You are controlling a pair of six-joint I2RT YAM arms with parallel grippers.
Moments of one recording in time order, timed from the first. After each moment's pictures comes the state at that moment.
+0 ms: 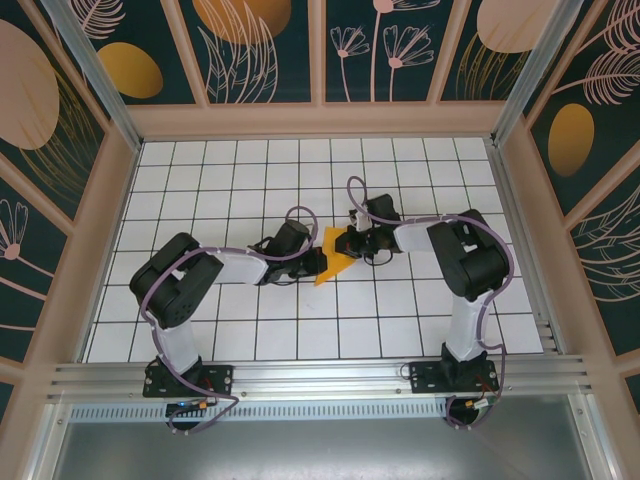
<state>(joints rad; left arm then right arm) -0.72 1.82 0.82 0.19 0.28 -0.80 0.46 1.93 0.95 0.02 -0.66 0.63</state>
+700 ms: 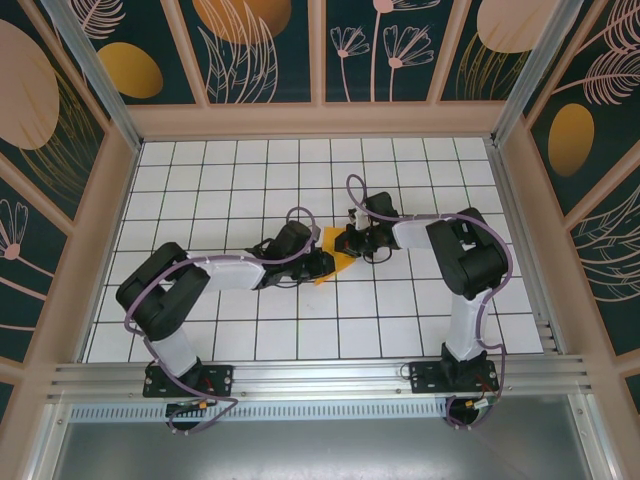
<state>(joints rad) -0.77 1.74 0.81 0.14 0.31 -0.92 0.46 1.95 0.99 -0.04 -0.66 0.63</state>
